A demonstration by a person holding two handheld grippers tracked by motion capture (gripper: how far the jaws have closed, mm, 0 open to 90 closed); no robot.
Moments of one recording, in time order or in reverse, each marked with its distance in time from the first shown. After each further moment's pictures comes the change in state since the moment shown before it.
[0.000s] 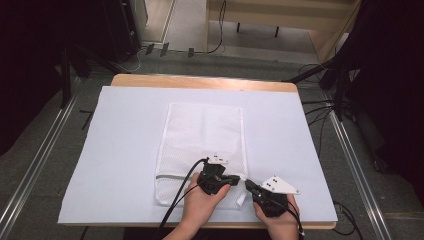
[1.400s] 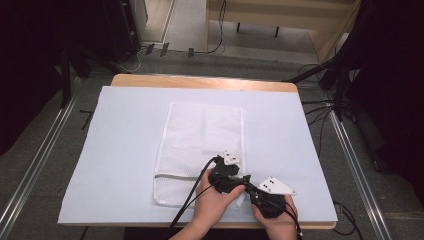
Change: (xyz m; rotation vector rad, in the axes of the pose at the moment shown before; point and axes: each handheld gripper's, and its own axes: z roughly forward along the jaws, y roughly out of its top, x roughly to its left) left arm -0.028 0.016 0.013 -0.036 0.156 0.049; right arm 0.003 -0.004 0.005 0.025 0.004 -0.024
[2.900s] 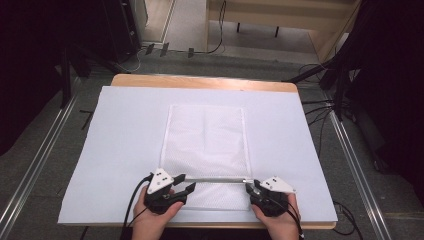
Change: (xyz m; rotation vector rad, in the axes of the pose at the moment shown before) left arm 0.064 -0.081 -0.105 -0.202 0.067 0.047; right arm -0.008 -0.004 0.002 0.057 -0.101 0.077
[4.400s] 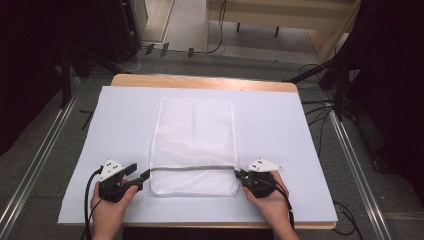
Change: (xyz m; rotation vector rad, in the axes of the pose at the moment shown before) left arm 0.110 -0.028 -0.064 -0.030 0.274 -0.138; right arm 0.002 0.041 0.033 0.012 0.160 -0.110
